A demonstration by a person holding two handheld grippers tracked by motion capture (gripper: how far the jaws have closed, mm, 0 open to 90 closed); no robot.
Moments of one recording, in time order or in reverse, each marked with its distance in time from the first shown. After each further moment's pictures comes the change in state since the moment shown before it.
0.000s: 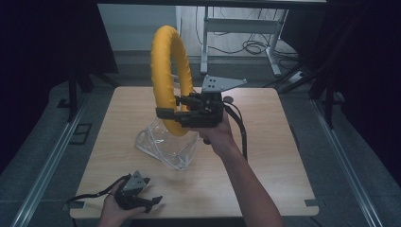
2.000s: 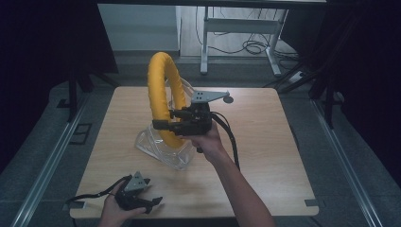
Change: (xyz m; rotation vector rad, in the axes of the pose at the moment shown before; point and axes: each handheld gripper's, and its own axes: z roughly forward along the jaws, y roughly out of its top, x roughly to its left) left arm -0.001 -0.001 0.003 0.008 0.001 0.001; right arm -0.027 -0.055 0.024 0.062 0.022 0.121
